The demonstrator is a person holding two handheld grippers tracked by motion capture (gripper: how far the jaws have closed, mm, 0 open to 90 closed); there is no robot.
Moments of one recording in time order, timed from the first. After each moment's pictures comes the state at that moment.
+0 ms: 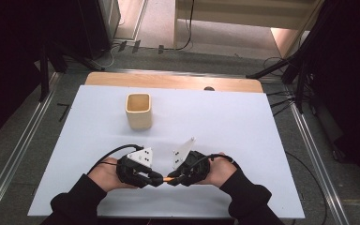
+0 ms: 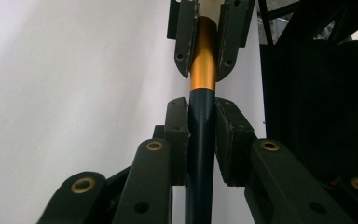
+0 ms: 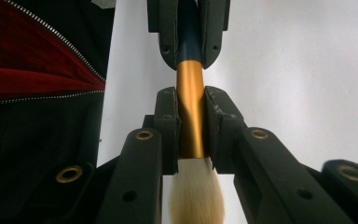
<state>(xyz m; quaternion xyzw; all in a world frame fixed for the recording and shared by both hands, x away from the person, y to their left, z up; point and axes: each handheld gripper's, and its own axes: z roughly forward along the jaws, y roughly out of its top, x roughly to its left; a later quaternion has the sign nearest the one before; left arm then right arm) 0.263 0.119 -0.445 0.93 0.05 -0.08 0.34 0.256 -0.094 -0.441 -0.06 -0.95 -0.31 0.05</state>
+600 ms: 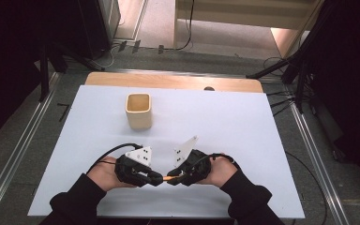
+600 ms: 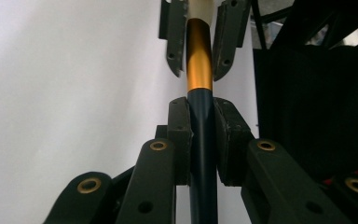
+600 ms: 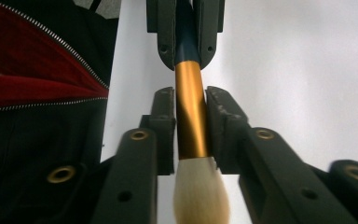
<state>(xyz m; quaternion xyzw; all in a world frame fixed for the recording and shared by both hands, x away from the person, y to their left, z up) 0.264 0.121 -0.440 0.93 0.06 -0.10 0.35 0.257 -0.098 -0.438 -0.06 -0.94 -0.32 0.05</state>
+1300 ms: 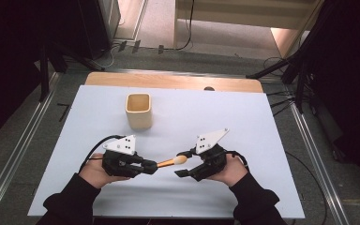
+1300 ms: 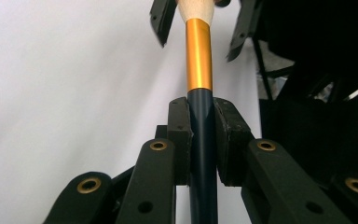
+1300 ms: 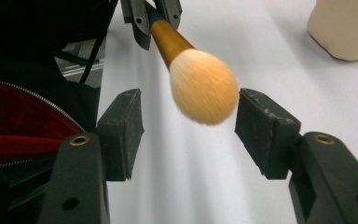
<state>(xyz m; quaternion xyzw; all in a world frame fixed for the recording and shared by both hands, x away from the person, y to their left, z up) 0.271 0.151 -0.421 0.88 0.09 -0.06 0.46 0.264 -0.143 -0.435 -0.14 -0.88 -0.46 0.03</state>
